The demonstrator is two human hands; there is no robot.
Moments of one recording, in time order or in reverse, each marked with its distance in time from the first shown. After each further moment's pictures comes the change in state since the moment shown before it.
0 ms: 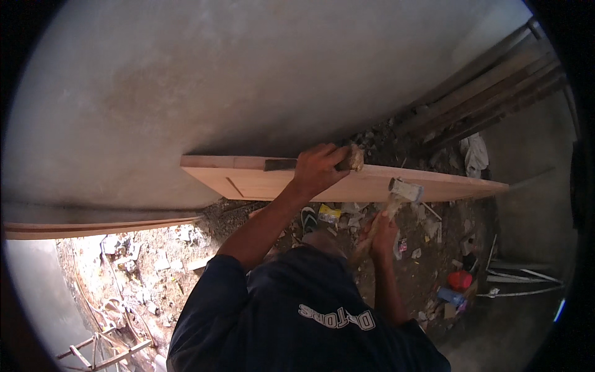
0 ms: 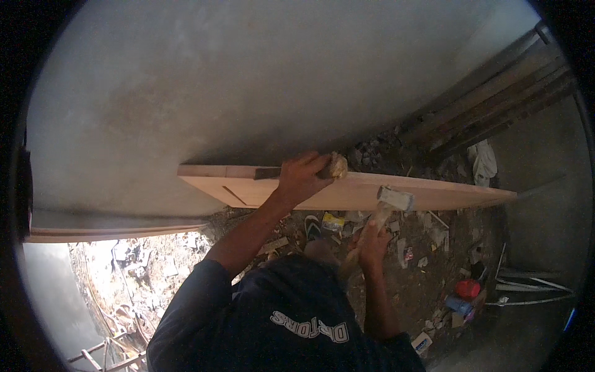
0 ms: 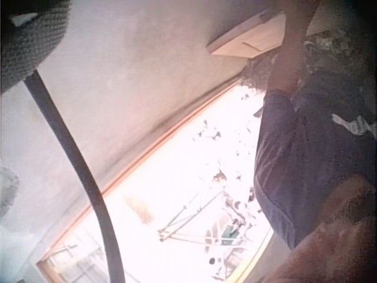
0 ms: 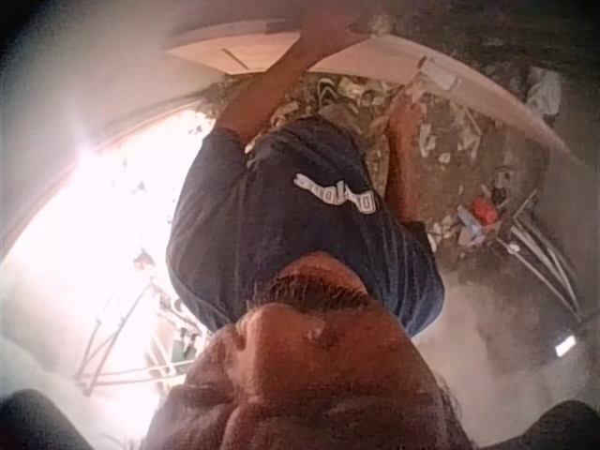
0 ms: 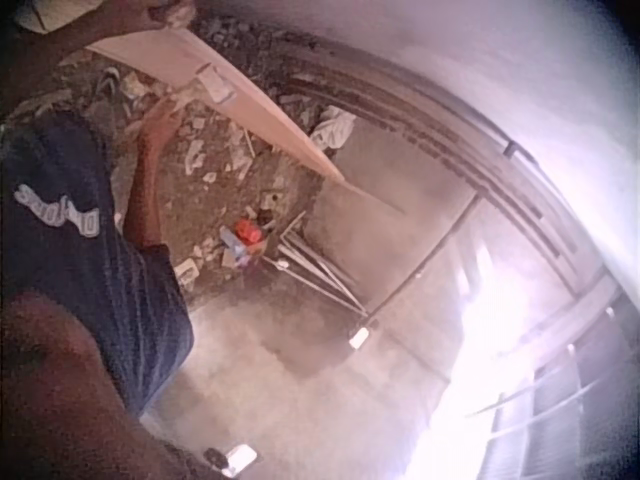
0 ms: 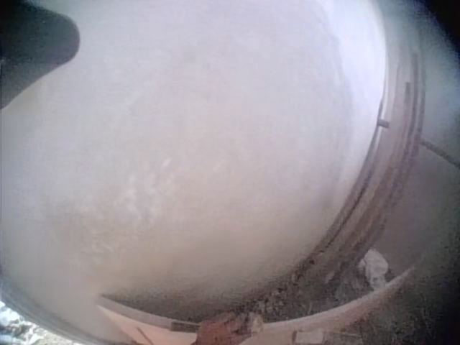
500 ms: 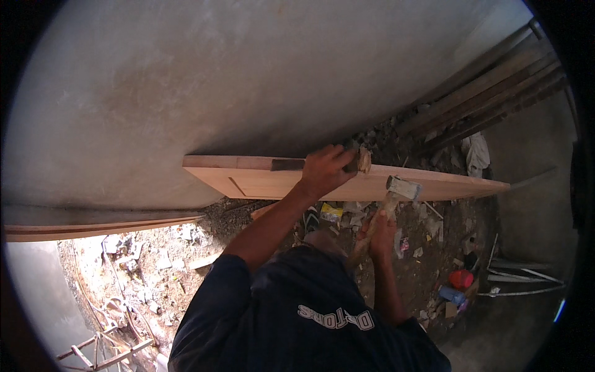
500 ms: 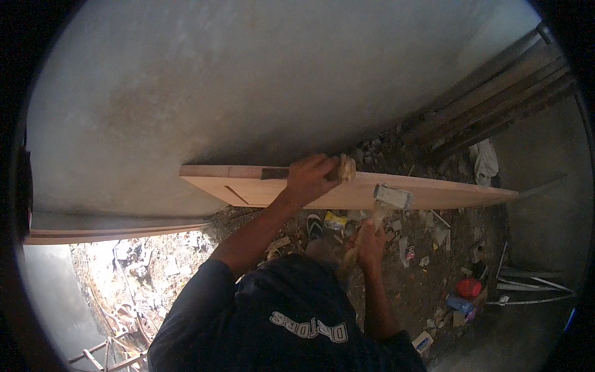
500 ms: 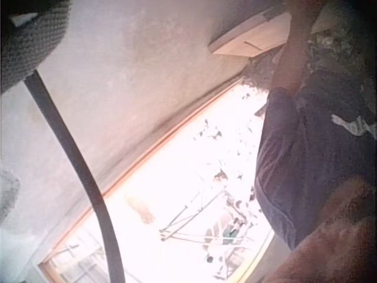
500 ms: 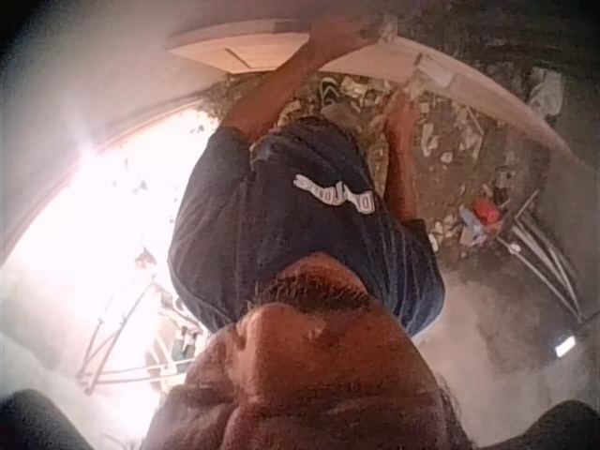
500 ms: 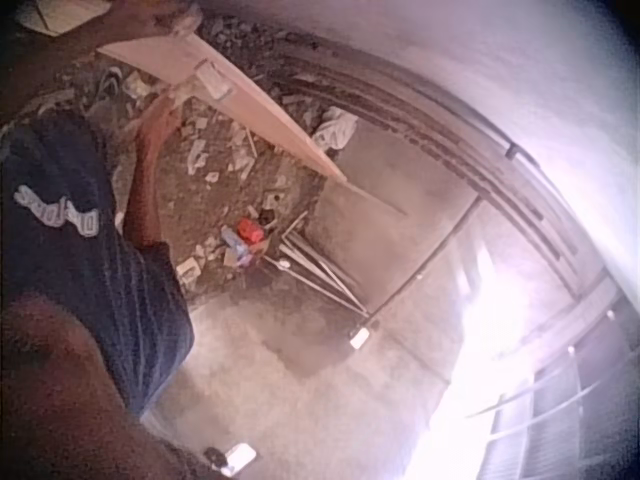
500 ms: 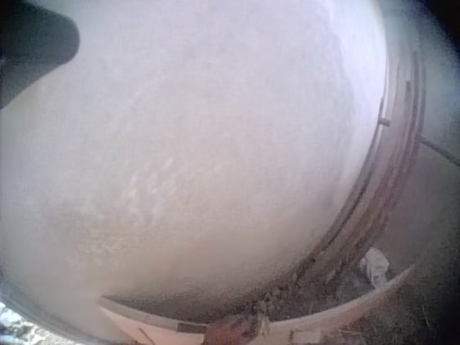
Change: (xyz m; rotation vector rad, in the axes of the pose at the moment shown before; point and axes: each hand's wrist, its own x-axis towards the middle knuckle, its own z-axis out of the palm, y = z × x) left_hand 0.000 -0.006 0.015 0.083 0.004 0.052; right_hand -0.001 -0.009 0.020 0.013 -0.025 0.002
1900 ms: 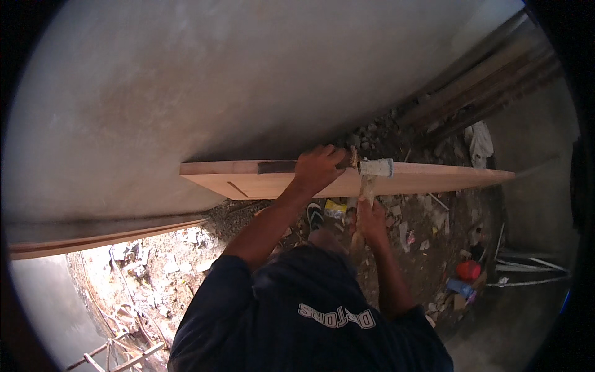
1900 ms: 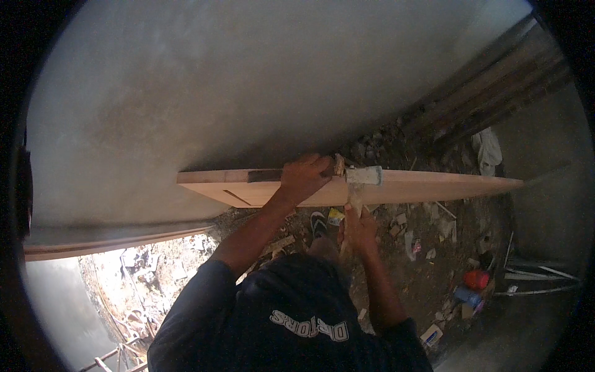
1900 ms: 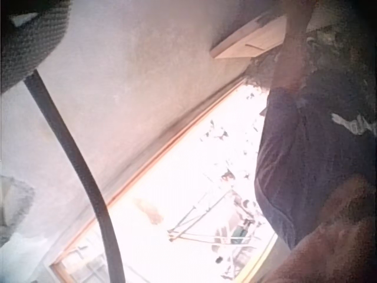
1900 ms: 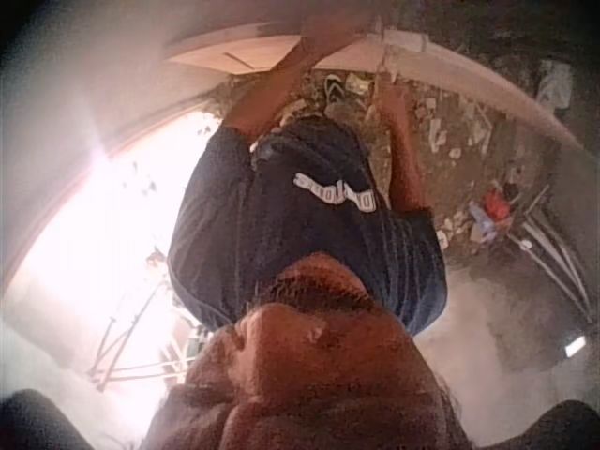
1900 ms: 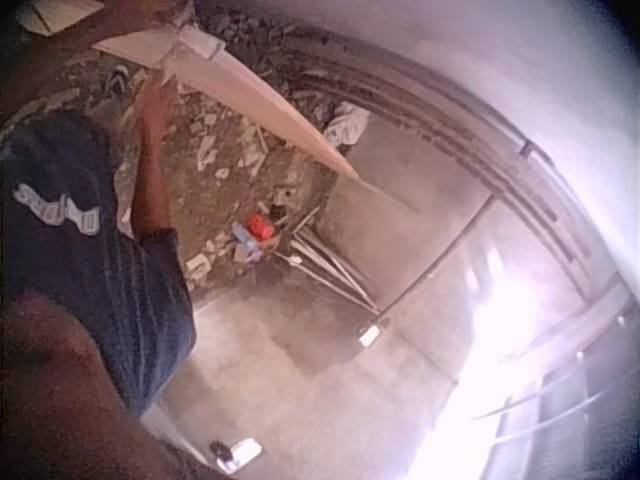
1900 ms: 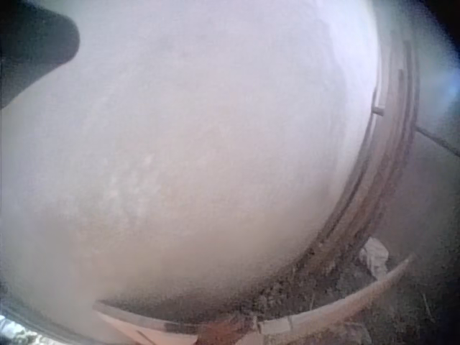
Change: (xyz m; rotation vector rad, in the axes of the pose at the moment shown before) left_hand -0.004 -0.019 0.017 0.182 -0.280 -0.054; right_hand 0.030 -0.010 0.025 -0.249 -0.127 0.167
